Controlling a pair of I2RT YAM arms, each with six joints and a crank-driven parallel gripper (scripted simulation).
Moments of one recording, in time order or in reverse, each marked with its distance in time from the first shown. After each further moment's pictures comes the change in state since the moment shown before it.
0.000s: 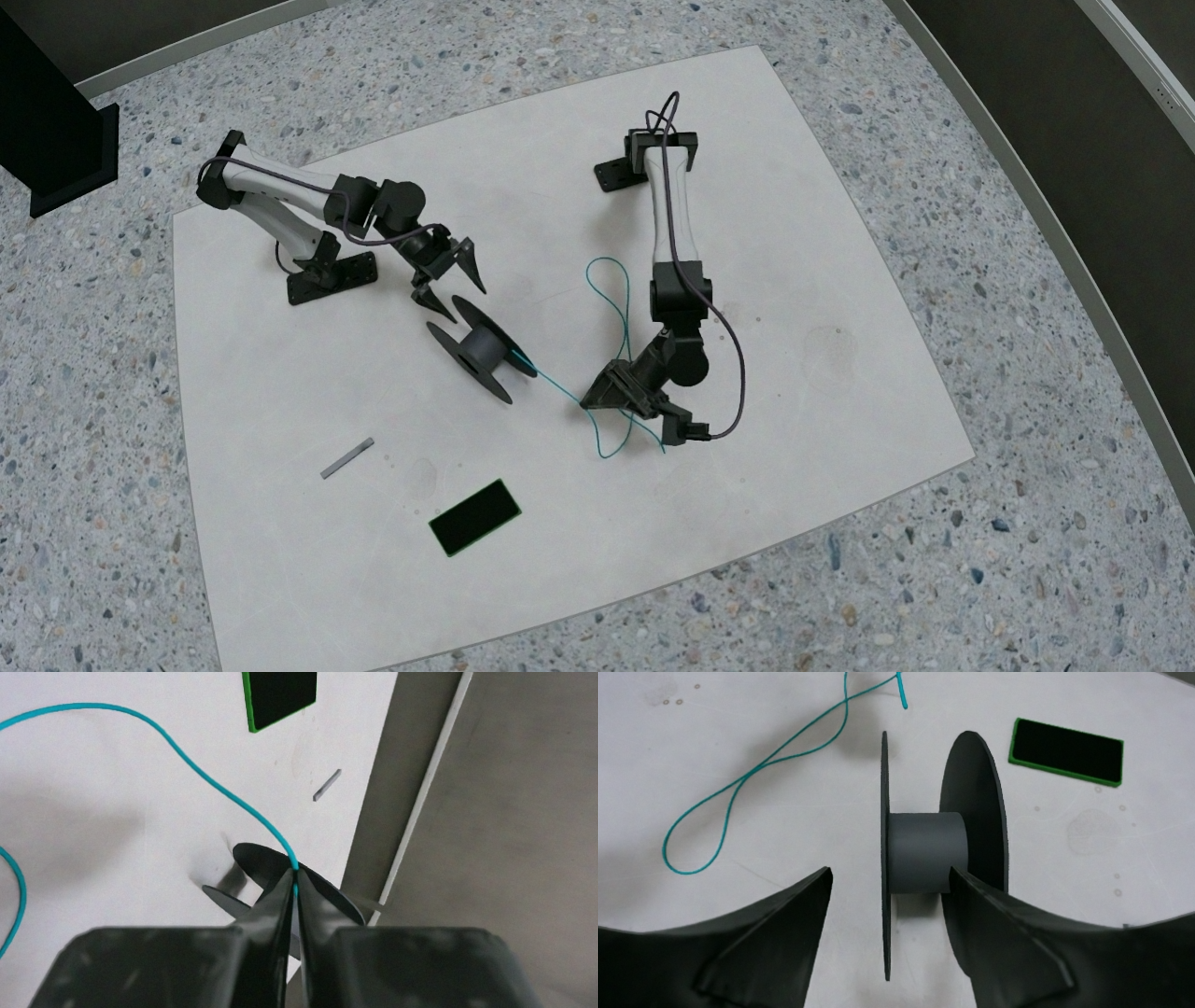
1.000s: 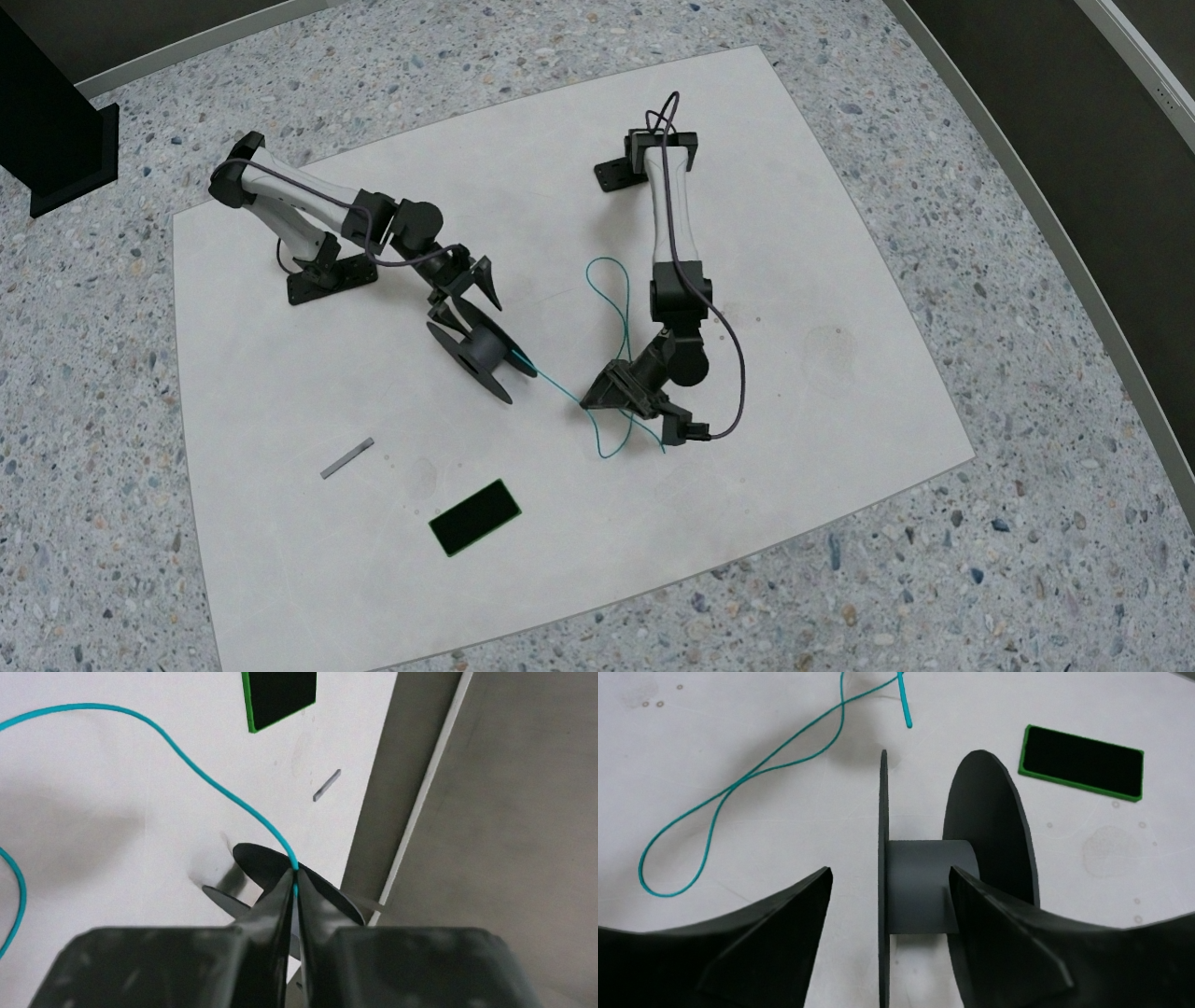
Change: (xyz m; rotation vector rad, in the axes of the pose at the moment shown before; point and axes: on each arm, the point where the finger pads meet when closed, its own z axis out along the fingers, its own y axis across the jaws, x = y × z) left arm 0.000 0.000 0.000 0.001 -0.001 0.001; right arm 0.006 0.000 0.038 -0.002 0.011 -0.007
